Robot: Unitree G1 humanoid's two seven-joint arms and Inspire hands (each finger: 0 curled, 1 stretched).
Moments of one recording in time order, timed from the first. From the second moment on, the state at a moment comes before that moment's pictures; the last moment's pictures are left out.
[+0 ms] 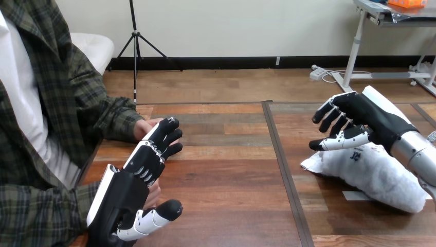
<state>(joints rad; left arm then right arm) 0.12 0.12 0.02 0.45 -0.34 -0.98 -0.58 -0.55 -0.61 0.10 0.82 -0.24 -0.38 0.27</state>
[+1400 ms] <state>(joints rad) 0.11 0.12 0.02 0.45 -0.33 -0.98 -0.59 -0.36 -0.88 -0.04 0.35 -0.30 -0.10 0.43</state>
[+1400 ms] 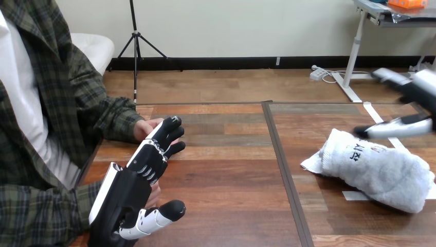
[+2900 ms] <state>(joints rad) 0.11 0.12 0.02 0.45 -0.35 -0.96 -0.61 -0.47 -0.77 0.19 0.81 -0.50 -0.01 0.39</state>
